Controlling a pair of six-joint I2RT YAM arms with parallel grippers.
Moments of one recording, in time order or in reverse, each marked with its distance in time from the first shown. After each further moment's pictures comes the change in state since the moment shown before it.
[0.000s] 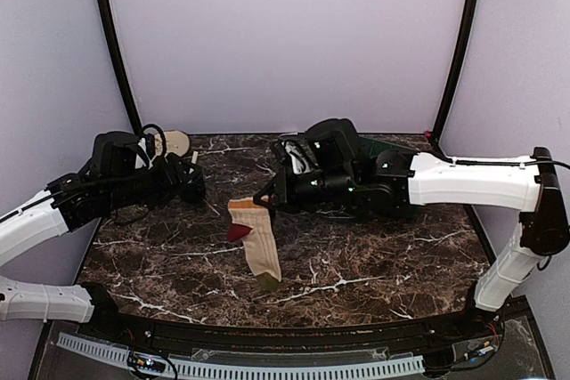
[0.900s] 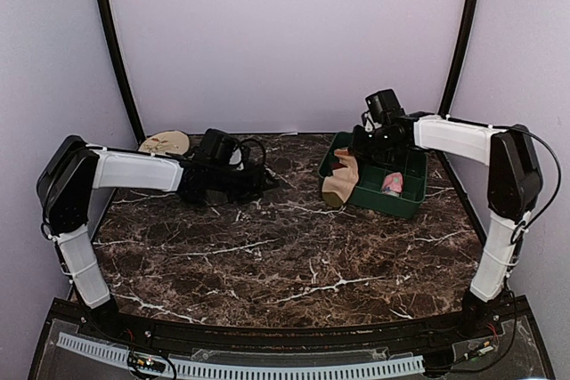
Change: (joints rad) left arm 0.001 0.896 0.363 0.343 0.386 0.128; right arm -0.644 0.271 0.148 -0.196 0.143 -0.195
